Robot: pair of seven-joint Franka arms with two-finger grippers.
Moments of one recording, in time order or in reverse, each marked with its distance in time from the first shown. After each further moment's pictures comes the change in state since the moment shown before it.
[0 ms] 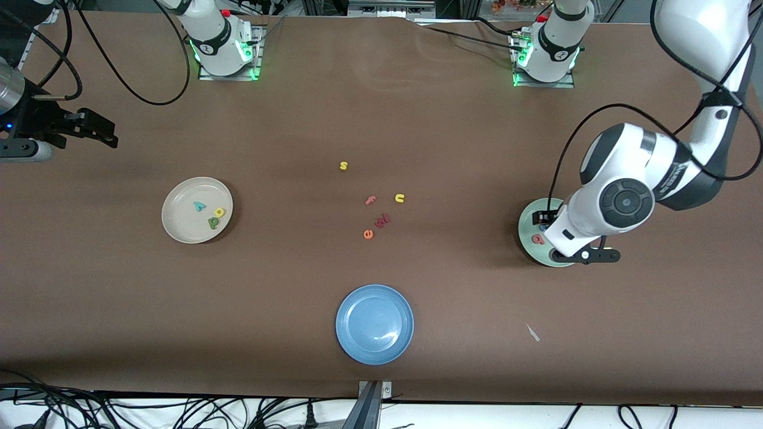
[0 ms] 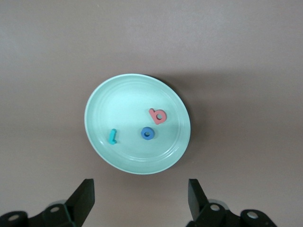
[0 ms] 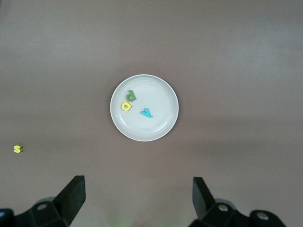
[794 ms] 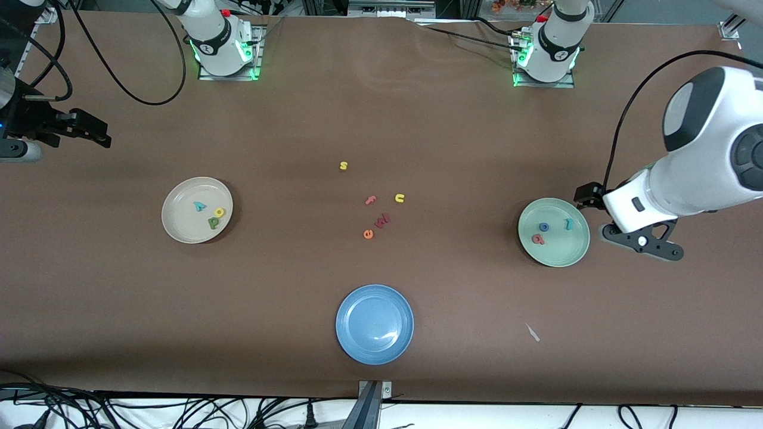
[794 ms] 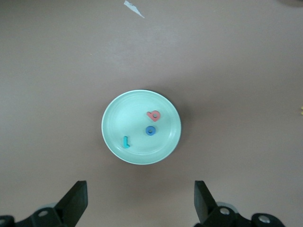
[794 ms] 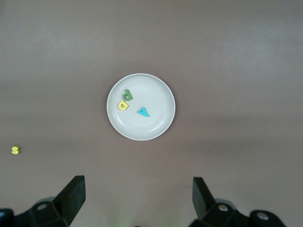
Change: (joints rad) left arm 0.059 -0.089 0.001 0.185 -0.142 -0.140 0.403; right arm 0.000 0.000 -0.012 0.000 0.000 -0.003 0.000
